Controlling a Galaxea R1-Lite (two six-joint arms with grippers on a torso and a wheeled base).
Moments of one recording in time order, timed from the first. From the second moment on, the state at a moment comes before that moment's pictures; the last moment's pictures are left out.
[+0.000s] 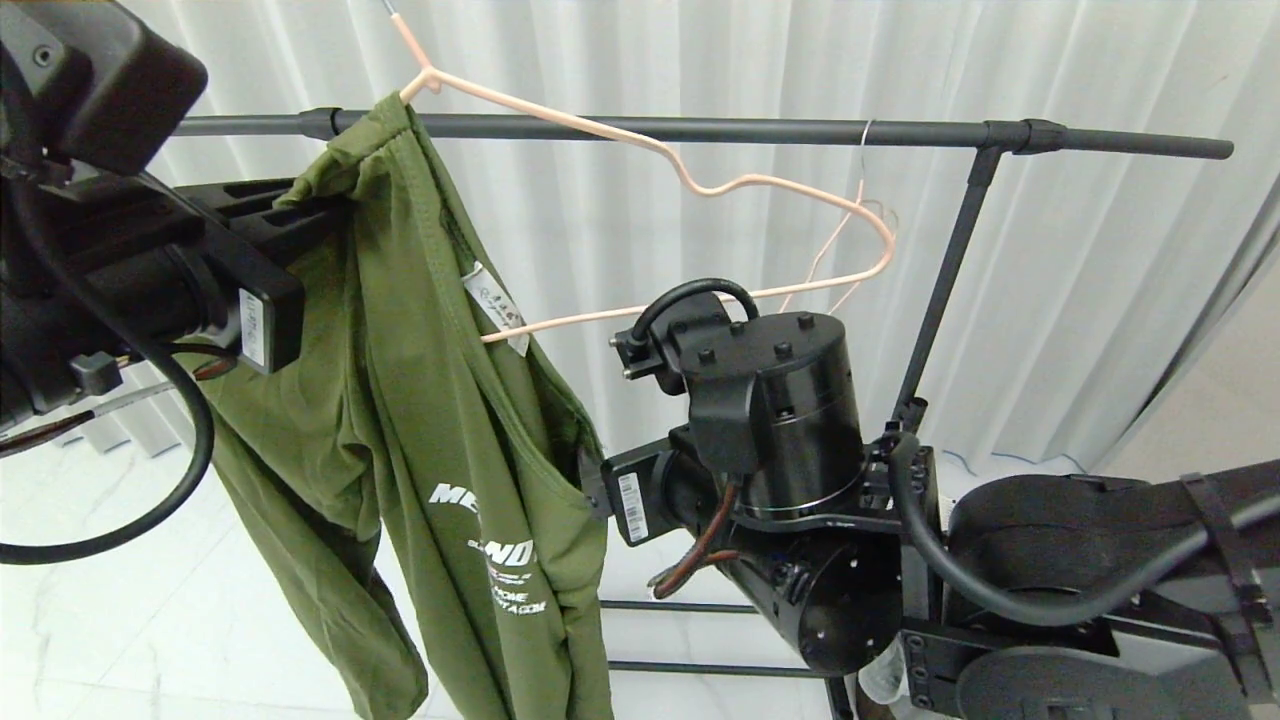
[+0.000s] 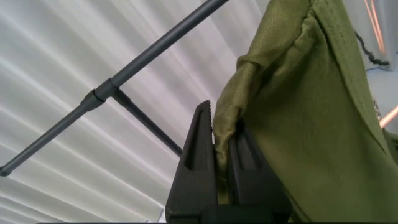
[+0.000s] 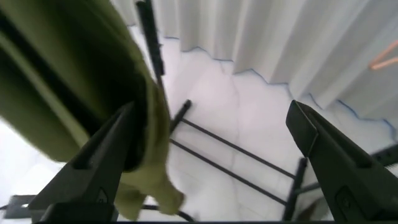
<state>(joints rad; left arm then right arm) -0.42 1.22 -0.90 -0.40 0.09 0.67 1.15 1.91 -1.25 -0.35 -0.58 0.18</state>
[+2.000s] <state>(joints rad) -0.29 1.21 -0.68 -0.43 0.09 0.86 1.09 1.52 -1.05 -0.29 -0.65 0.01</state>
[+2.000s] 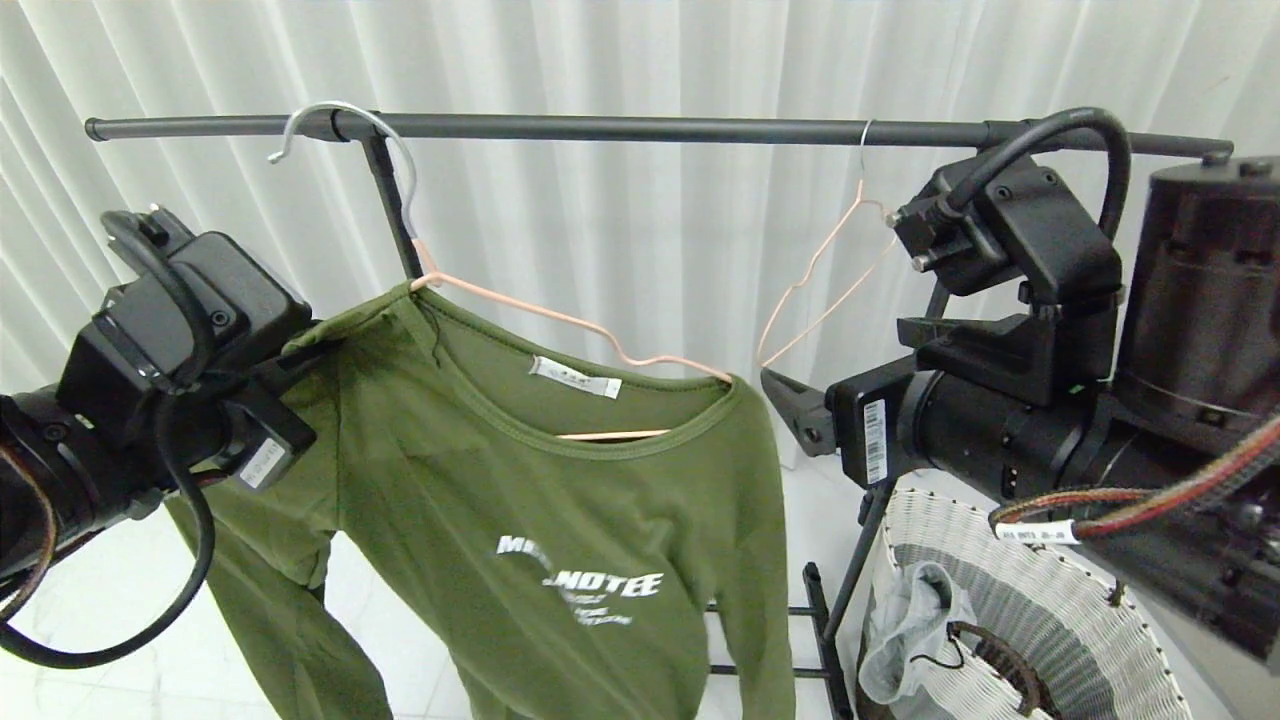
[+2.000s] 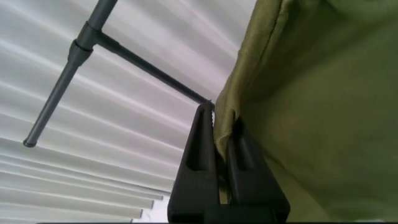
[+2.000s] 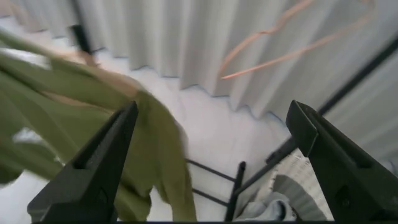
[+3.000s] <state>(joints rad) -0.30 1.16 -0.63 -0.45 -0.14 0.81 1.11 1.58 -1.30 -0.01 -0.27 -0.09</state>
